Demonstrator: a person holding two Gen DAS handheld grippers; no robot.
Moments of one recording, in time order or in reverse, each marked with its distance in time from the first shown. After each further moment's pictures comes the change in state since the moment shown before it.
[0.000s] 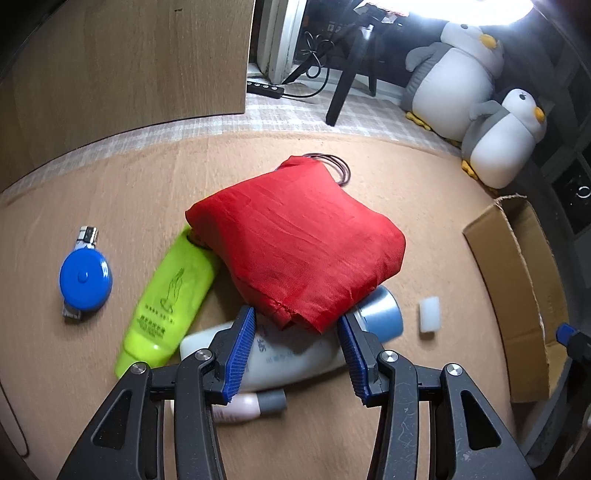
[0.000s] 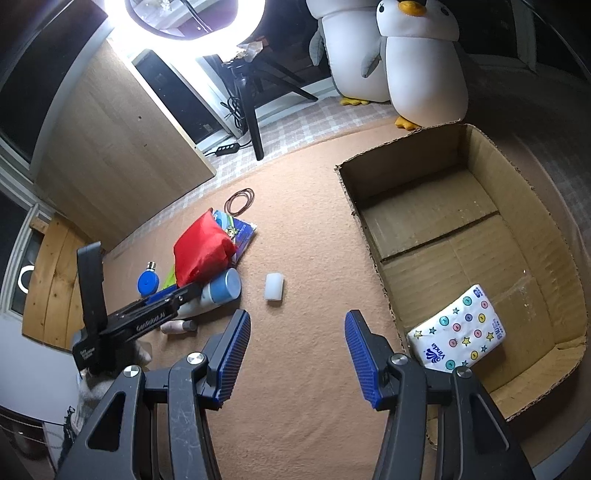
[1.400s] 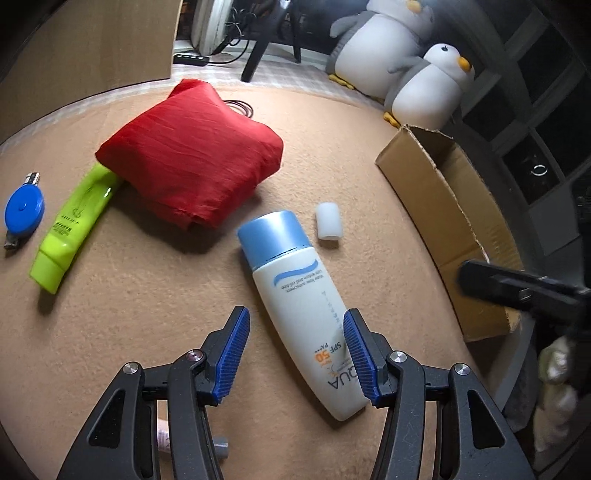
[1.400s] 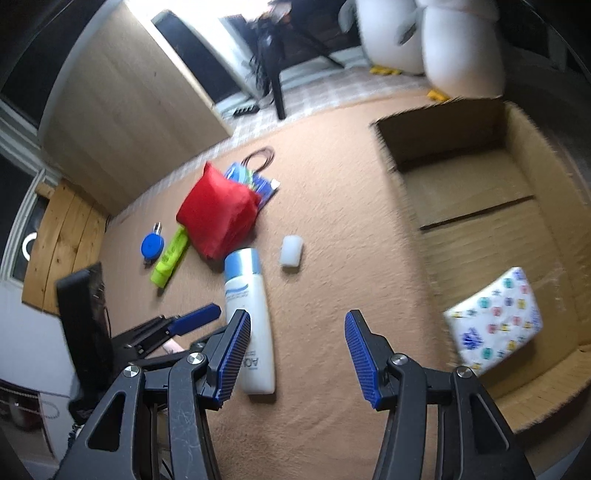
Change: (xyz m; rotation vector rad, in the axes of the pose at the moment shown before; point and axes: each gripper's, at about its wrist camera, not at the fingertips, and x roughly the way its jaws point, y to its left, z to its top) left arm -0.016 -0.048 -0.072 0.060 0.050 -0.206; right arm 0.033 0.017 -0.017 -0.083 0.118 0.046
